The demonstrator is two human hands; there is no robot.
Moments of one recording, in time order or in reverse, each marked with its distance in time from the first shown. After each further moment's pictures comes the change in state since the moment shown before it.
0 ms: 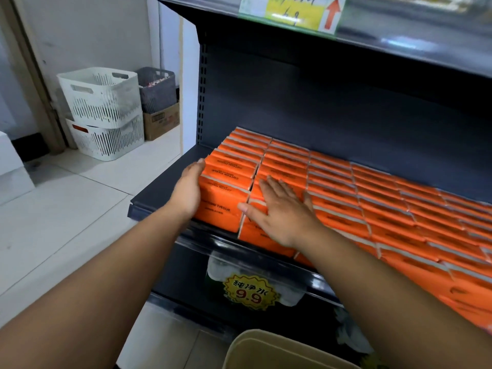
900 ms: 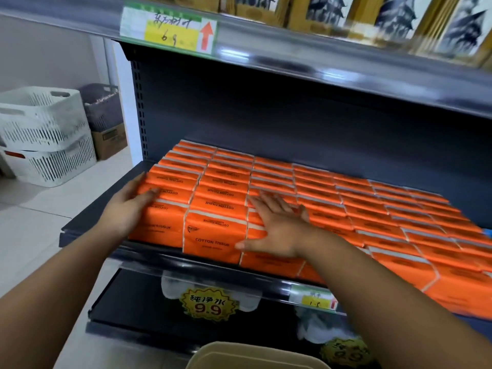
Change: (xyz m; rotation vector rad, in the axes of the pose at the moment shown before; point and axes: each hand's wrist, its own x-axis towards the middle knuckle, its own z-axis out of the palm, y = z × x) left_hand 0.007 -0.004 0.007 0.182 -0.020 0.196; right_hand -0.044 0.094 -0.023 0.012 -0.189 0.086
